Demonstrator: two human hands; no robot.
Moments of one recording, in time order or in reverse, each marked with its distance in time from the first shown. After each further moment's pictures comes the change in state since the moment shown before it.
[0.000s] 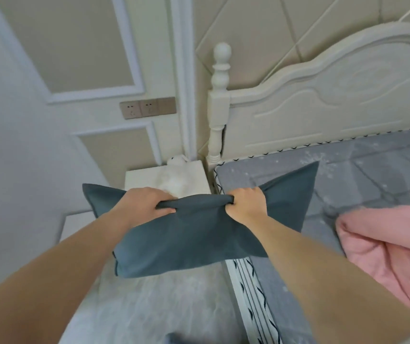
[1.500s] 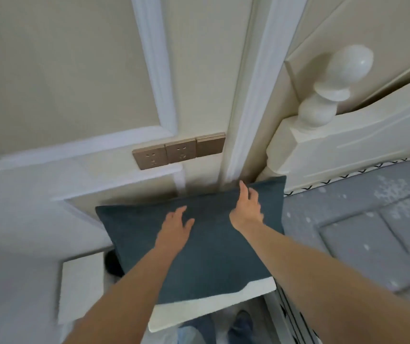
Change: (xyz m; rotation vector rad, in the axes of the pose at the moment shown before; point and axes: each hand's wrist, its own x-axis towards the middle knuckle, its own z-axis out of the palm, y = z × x) left_hand 0.299 -0.308 0.095 -0.564 -0.087 -0.611; right_hand 0.453 -0.137 0.114 0.317 -0.321 0.500
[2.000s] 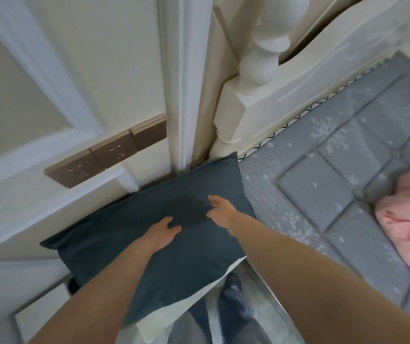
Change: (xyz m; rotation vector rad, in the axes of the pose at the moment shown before) left_hand 0.068 0.003 0.052 0.011 -0.672 0.001; right_hand 0.025 0.056 0.050 0.610 -0.213 0.310
